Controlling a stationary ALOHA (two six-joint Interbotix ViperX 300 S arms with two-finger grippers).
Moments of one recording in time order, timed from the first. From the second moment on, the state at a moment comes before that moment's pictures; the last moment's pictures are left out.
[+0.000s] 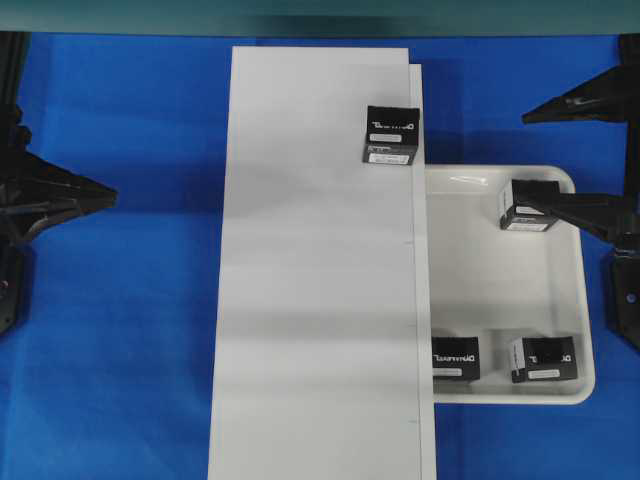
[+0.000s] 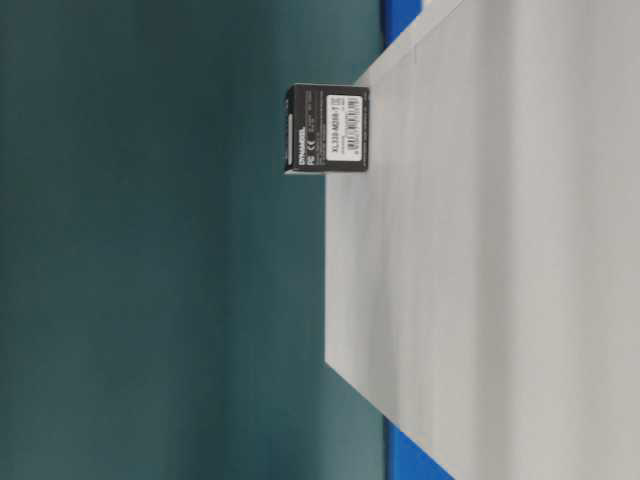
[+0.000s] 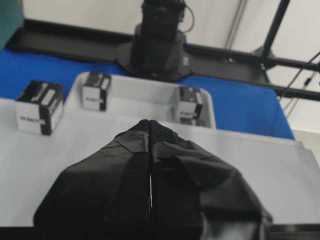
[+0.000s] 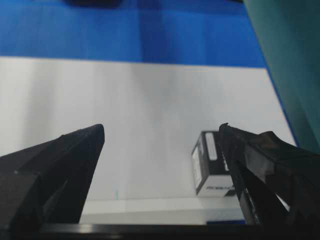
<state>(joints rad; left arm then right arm) 0.04 -1.00 1.01 0.02 0.01 -0.14 -0.20 -0.92 0.86 0.10 0.37 -0.28</state>
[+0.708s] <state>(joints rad) 0.04 -0.98 1.01 0.02 0.02 -0.13 -0.22 -1.07 0.92 0.11 0.31 -0.27</state>
